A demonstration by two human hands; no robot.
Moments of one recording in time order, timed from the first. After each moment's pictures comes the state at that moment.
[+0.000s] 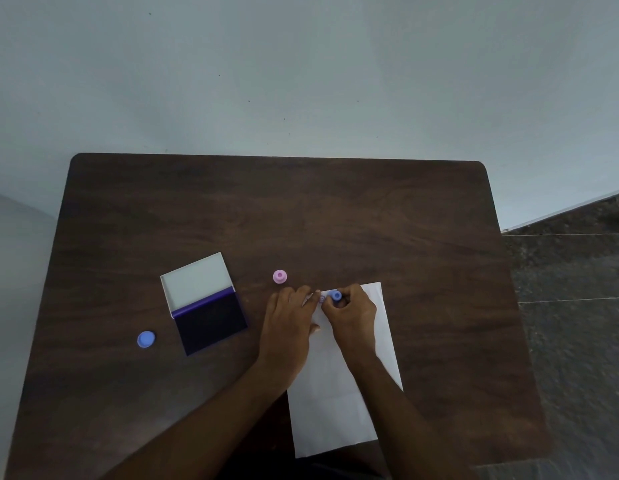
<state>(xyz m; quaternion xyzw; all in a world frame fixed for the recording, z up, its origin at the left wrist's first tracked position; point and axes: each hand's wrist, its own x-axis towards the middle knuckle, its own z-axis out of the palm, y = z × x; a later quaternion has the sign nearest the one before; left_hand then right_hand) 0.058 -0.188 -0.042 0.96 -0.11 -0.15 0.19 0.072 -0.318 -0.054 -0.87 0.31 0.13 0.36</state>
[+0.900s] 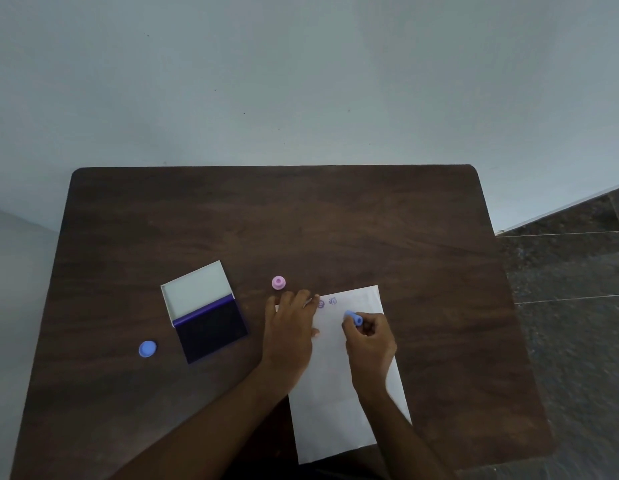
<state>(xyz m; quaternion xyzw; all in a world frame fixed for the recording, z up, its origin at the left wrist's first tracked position) 0.065 -0.195 -0.038 0.97 -0.11 -0.16 0.15 0.022 -0.323 -0.037 -0.78 0.42 -0.02 0.45</state>
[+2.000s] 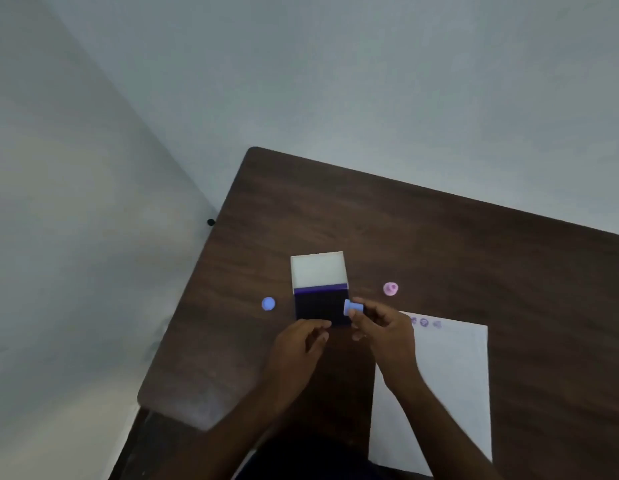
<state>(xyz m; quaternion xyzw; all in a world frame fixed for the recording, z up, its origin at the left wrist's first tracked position) -0.015 -0.038 0.003 0.86 0.15 -0.12 0.48 0.051 -0.199 0.009 -0.78 0.15 0.22 0.57</state>
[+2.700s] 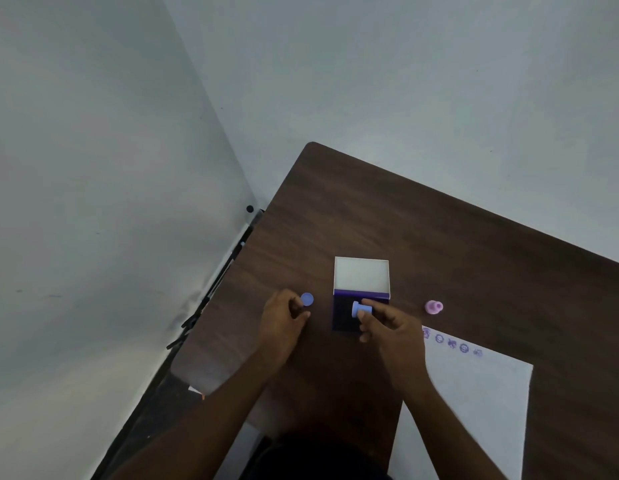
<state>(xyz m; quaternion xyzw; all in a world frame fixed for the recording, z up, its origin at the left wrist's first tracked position) -0.011 0.048 -0.052 0.86 0.32 -0.03 0.40 0.052 -0.148 0.016 -0.78 0.09 0.25 0.56</state>
